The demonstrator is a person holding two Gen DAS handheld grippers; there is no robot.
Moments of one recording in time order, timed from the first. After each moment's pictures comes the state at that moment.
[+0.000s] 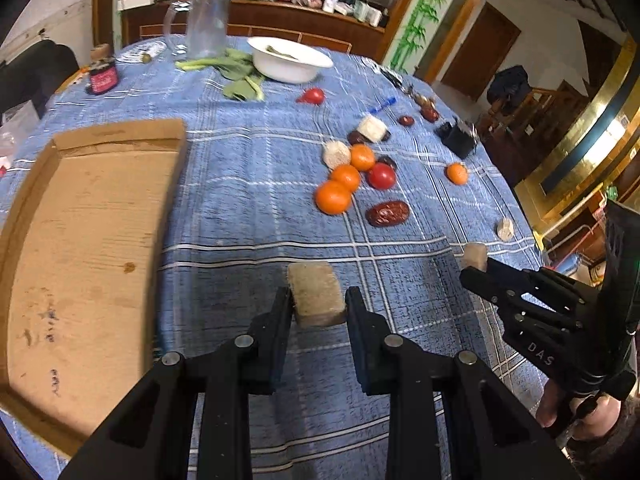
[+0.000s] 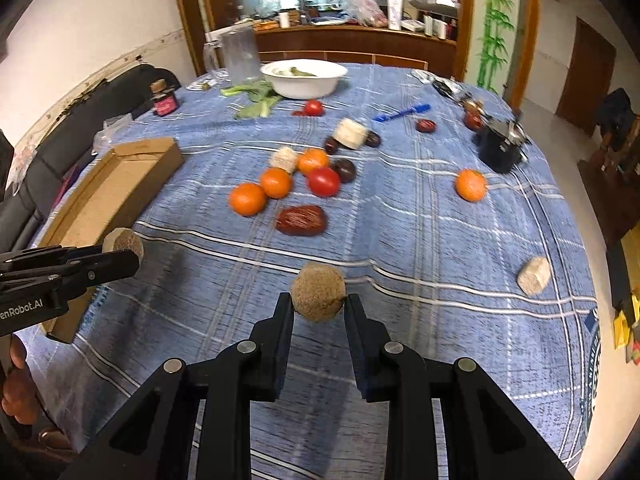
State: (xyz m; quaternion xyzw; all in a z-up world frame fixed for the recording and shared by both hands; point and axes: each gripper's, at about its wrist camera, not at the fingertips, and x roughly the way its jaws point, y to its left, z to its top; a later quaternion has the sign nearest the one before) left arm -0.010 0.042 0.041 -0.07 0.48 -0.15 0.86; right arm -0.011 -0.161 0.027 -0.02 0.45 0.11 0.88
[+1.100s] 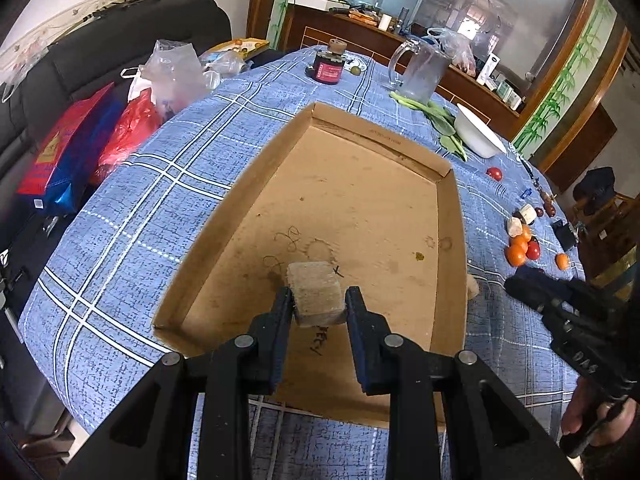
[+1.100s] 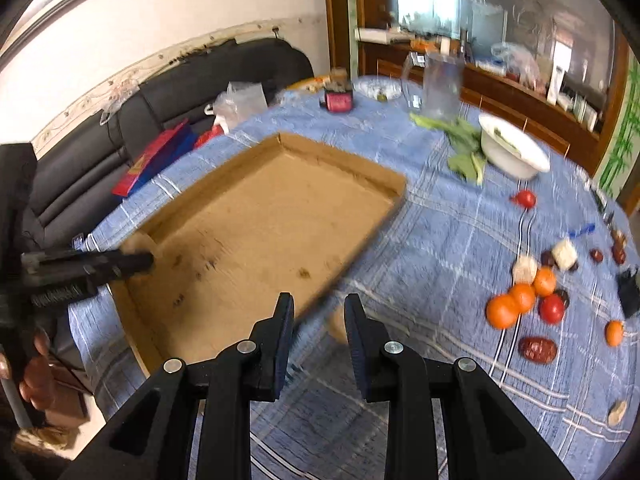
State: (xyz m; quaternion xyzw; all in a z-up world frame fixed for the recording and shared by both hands) left arm -0.073 0.251 0.039 -0.17 0.45 0.05 0.88; right arm 0.000 0.033 0.043 -0.10 0.42 0.30 0.85
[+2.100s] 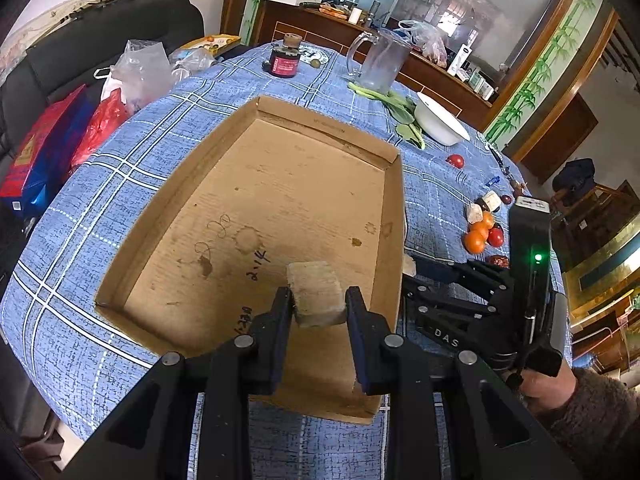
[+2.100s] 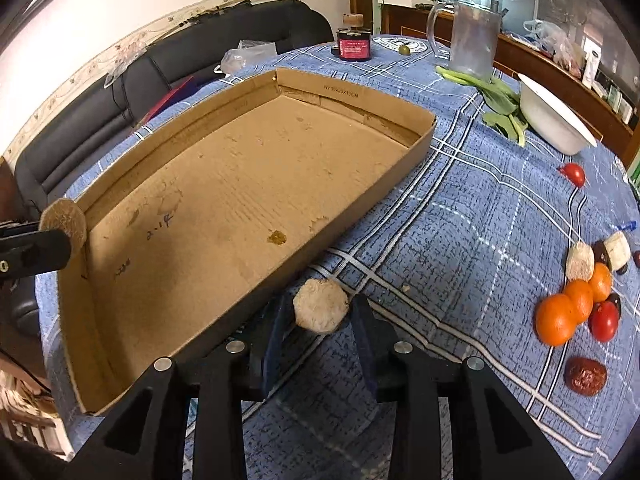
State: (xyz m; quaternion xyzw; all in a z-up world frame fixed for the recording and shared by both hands) left arm -0.073 0.204 0.049 -0.17 0.46 0.00 0.87; right arm 0.037 0.048 -0.022 -0.13 0.46 0.33 0.81
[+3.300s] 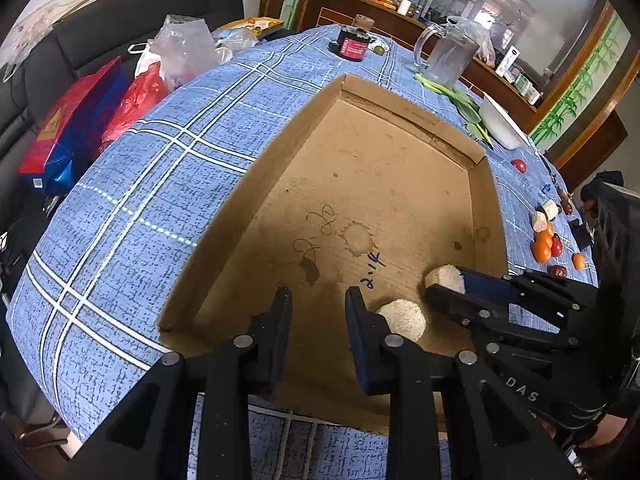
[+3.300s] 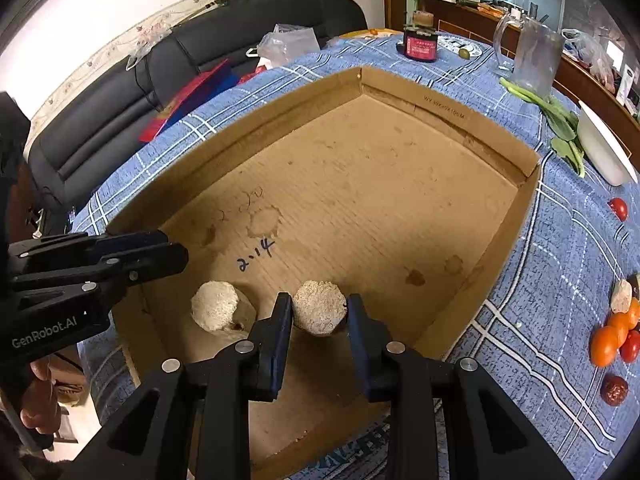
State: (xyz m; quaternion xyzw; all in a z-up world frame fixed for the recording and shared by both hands) left arm -0.062 0.270 0.006 -0.18 0.48 0.05 0.86; right arm 0.016 0.127 -0.012 -0.14 0.48 0.36 0.79
